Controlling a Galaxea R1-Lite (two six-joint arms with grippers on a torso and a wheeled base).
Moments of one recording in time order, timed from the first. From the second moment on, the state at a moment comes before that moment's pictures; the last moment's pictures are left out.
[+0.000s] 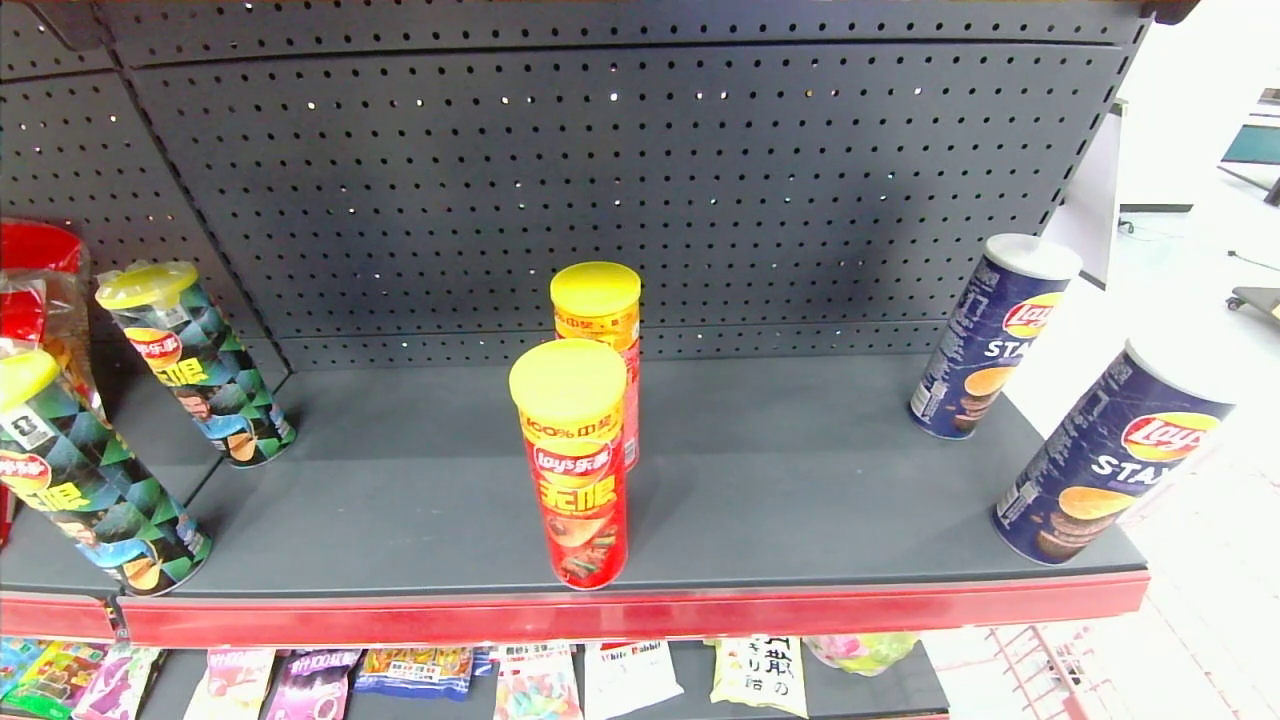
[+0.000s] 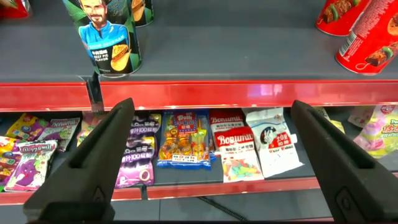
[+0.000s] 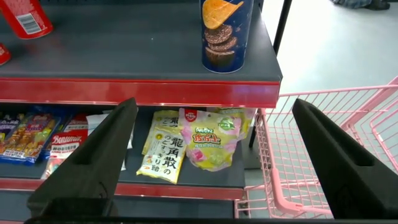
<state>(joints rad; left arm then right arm) -0.12 0.09 0.00 0.00 0.07 -0.05 0.00 0.00 0.00 0.00 0.07 0.00</state>
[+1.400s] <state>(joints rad) -0.12 0.09 0.00 0.00 0.07 -0.05 0.67 0.96 -0.59 -0.08 0.34 0.11</state>
